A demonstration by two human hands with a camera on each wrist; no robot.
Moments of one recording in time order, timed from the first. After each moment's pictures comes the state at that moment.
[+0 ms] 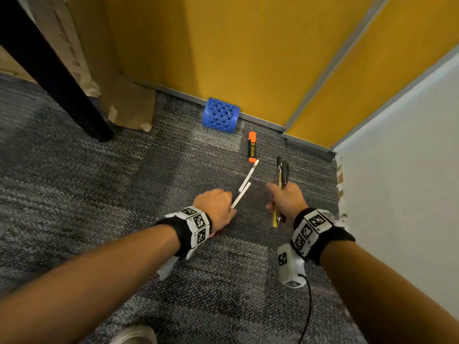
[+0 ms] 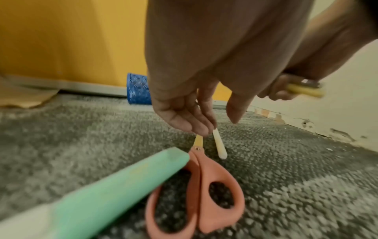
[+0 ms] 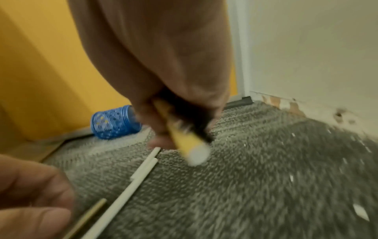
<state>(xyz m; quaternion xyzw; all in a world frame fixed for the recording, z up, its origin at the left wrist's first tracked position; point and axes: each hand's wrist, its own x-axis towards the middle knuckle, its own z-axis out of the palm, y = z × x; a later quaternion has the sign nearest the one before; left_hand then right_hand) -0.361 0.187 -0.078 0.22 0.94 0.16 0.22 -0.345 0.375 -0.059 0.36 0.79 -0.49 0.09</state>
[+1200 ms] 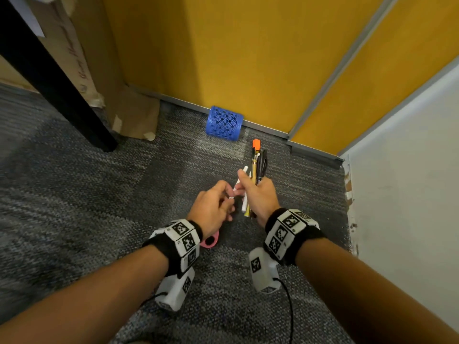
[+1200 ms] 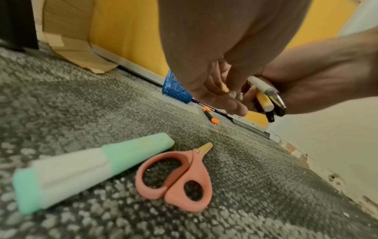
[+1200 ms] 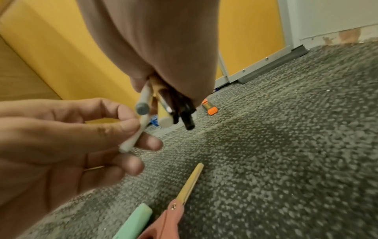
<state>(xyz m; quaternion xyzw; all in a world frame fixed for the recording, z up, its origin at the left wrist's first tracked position) -0.363 0.173 -0.087 0.11 0.80 0.57 0.16 -0.374 0.310 -0.064 0.24 0.76 -0.60 0.02</state>
